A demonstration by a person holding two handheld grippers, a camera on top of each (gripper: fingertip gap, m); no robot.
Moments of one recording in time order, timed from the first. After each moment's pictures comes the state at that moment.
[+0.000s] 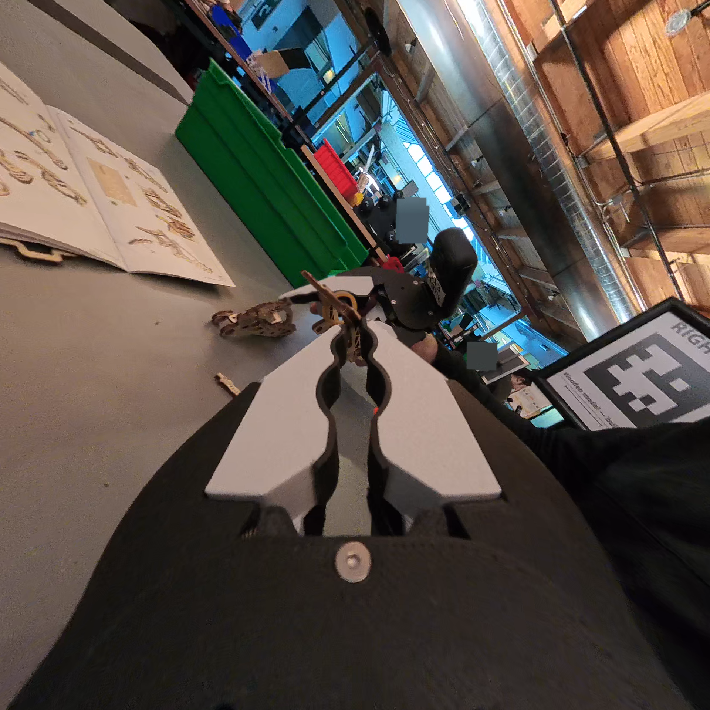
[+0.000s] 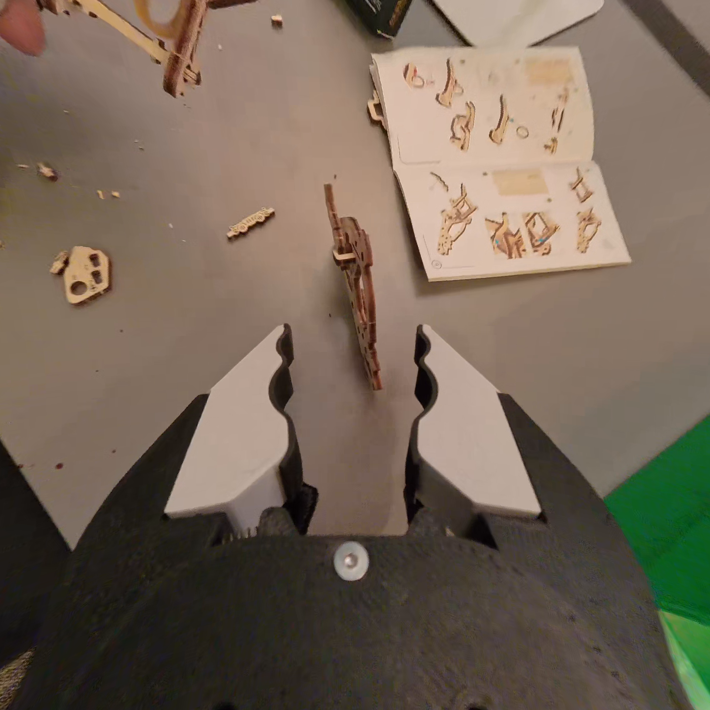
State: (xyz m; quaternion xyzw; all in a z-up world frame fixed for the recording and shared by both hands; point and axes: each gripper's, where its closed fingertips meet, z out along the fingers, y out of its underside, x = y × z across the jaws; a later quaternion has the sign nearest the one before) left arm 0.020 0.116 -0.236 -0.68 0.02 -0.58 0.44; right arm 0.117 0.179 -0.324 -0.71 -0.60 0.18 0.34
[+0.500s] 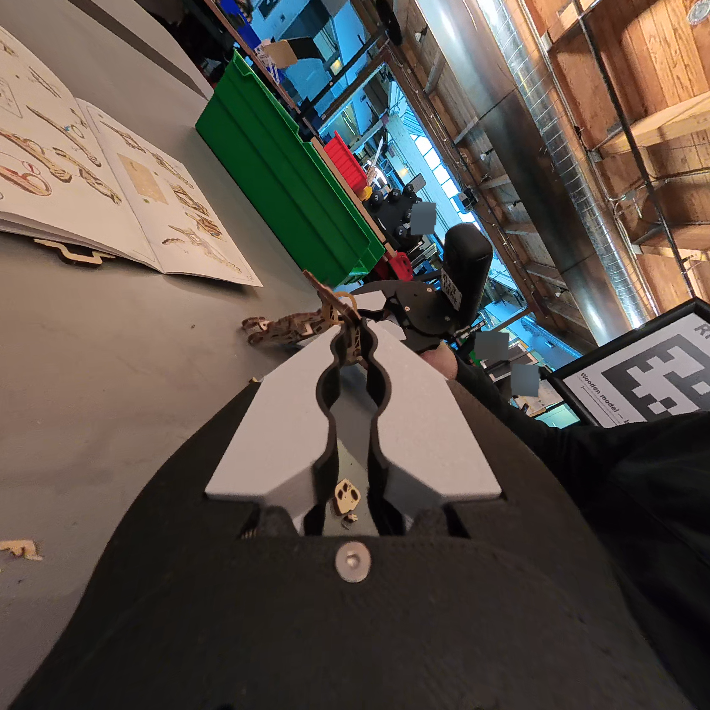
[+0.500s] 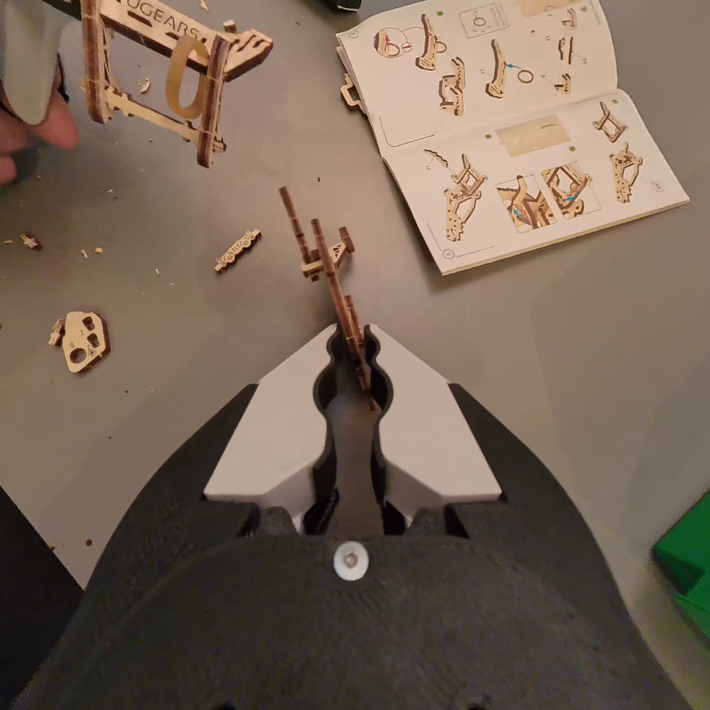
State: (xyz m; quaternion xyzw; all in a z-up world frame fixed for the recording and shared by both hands) left arm 0.017 0.135 -0.255 -0.69 0.02 -0.58 0.43; right arm 0.103 0.180 -0.339 -0.76 -0.52 0.20 0.32
